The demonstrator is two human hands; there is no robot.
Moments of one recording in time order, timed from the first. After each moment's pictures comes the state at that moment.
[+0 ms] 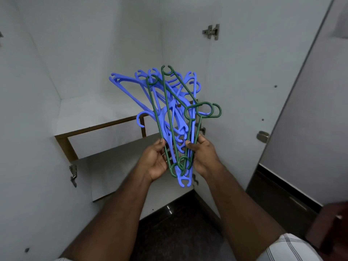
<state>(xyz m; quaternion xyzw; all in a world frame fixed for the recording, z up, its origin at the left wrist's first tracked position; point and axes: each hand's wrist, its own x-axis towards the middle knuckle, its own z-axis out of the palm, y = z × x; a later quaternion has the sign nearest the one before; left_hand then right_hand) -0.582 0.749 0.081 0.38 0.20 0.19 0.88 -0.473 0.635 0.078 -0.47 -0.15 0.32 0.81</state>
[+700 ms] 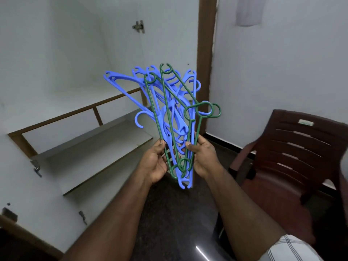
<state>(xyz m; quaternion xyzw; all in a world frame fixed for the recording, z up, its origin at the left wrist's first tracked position) -0.681 0.504 0.100 0.45 0.15 0.08 0.88 -0.600 0.369 0.084 -0.46 -0.08 0.23 0.86</state>
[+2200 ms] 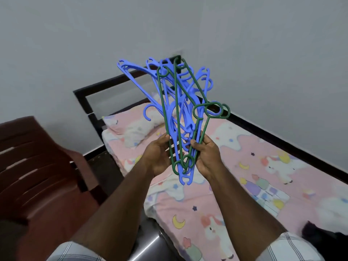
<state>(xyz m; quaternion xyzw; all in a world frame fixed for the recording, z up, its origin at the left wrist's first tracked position) -0.694 -0.334 -0.012 0.47 -0.16 -0.57 0.65 -0.838 -0.412 -0.023 -0.34 0.32 -0.41 0.78</state>
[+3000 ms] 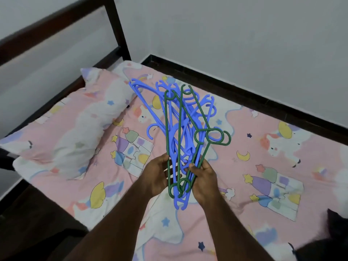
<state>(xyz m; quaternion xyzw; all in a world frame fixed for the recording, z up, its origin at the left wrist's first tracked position) -0.607 -0.604 -0.236 0.53 -0.06 -0.73 0.43 -0.763 -0.609 -0.254 -0.15 0.49 -0.47 0.72</state>
